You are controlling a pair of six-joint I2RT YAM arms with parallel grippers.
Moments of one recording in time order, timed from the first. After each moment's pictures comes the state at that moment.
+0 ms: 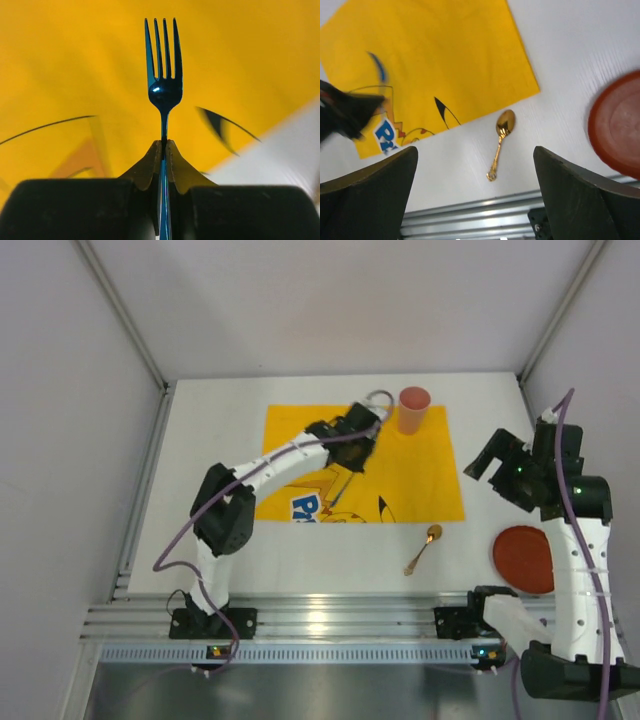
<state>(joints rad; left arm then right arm) -0.92 2.02 1.73 -0.62 -0.08 -0.14 -0.04 0.94 1.29 -1.11 -0.10 0.51</state>
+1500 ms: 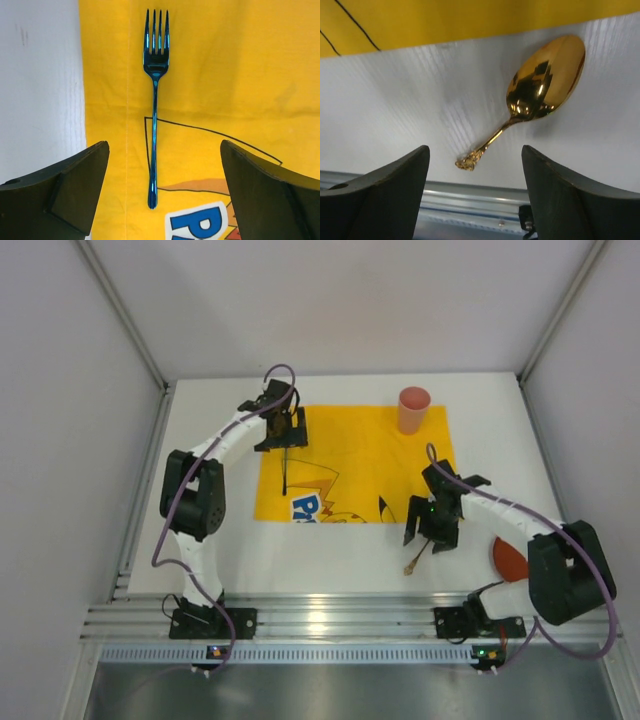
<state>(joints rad) -0.36 2.02 1.62 -0.63 -0.16 -0.41 0.38 1.34 0.74 -0.79 -0.13 0.59</state>
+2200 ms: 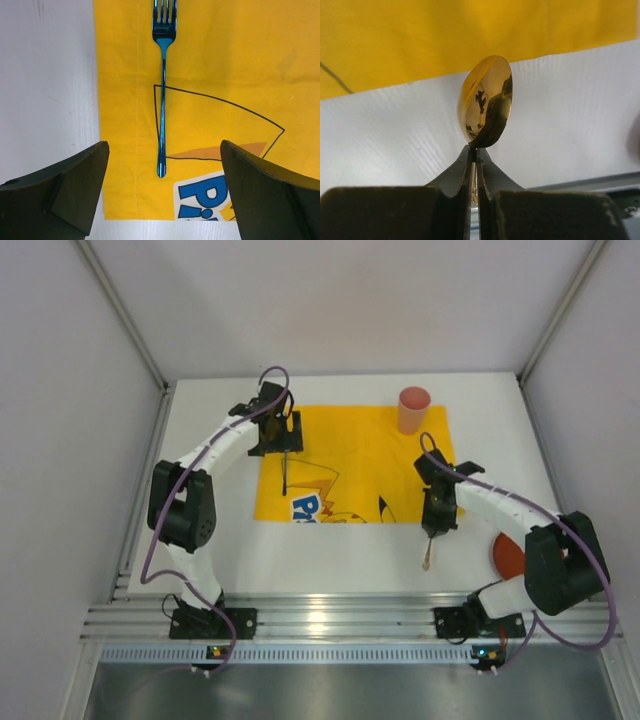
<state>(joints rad) -0.36 1.88 1.54 -0.68 -0.15 -0.40 0.41 1.42 0.80 -0.83 0.11 0.64</state>
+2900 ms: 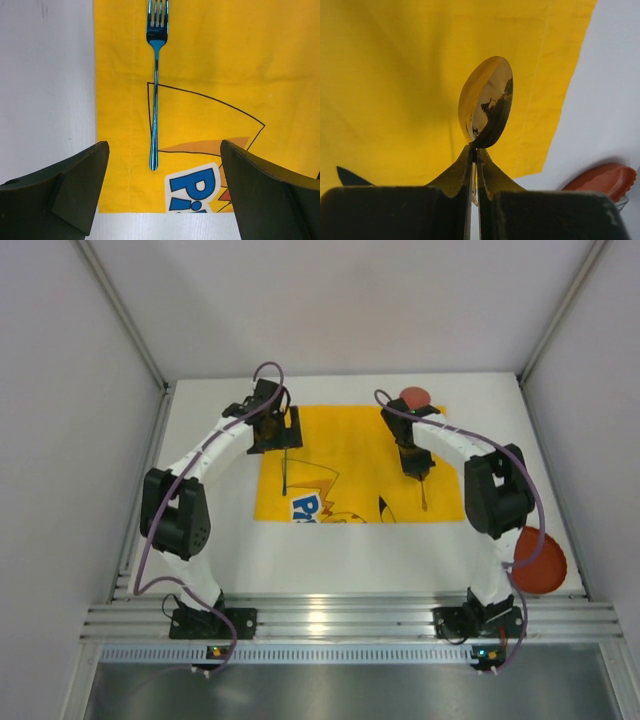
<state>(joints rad) -0.36 1.83 1.53 -0.68 -0.13 -0.43 0.42 1.95 1.54 -0.99 0.40 0.32</state>
